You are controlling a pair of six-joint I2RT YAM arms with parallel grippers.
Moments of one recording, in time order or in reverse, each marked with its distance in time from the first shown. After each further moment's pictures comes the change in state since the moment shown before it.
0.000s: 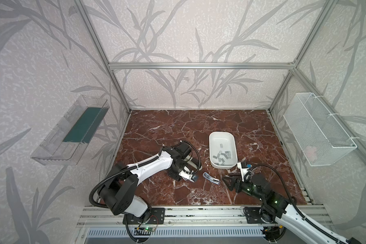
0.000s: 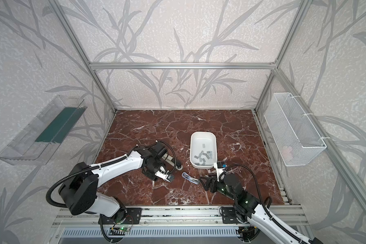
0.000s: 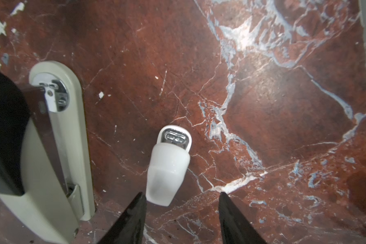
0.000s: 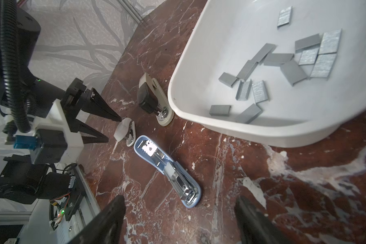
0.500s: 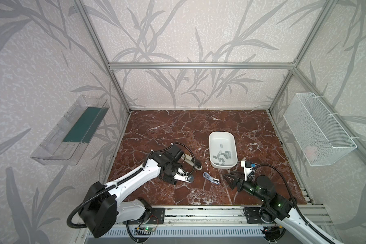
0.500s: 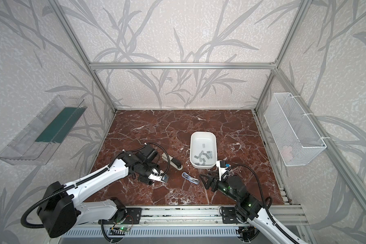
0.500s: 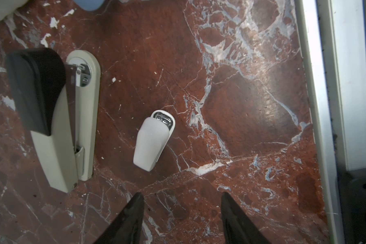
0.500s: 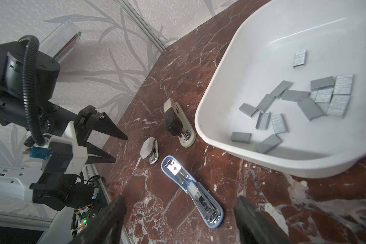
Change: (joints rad) left arm 0.014 -0.227 -0.087 -0.053 0.043 -0.104; right arm 0.000 -0.167 -0.001 -0.006 -0.002 0.021
